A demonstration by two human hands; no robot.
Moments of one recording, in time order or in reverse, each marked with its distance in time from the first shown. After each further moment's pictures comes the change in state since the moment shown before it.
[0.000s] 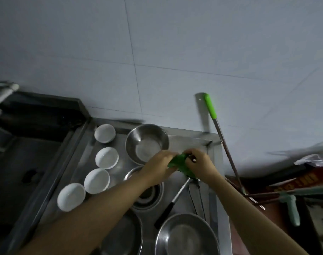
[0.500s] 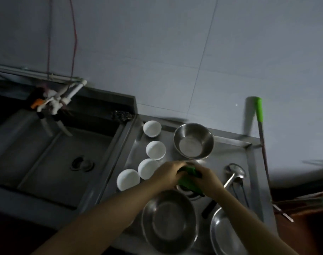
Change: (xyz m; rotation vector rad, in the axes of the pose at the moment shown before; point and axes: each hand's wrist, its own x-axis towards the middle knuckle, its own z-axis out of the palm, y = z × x) left_hand -0.175 -0.083 -0.089 -0.101 -0.010 -0.153; right_hand -0.069 -0.125 0.170 -0.062 -0.115 -0.021
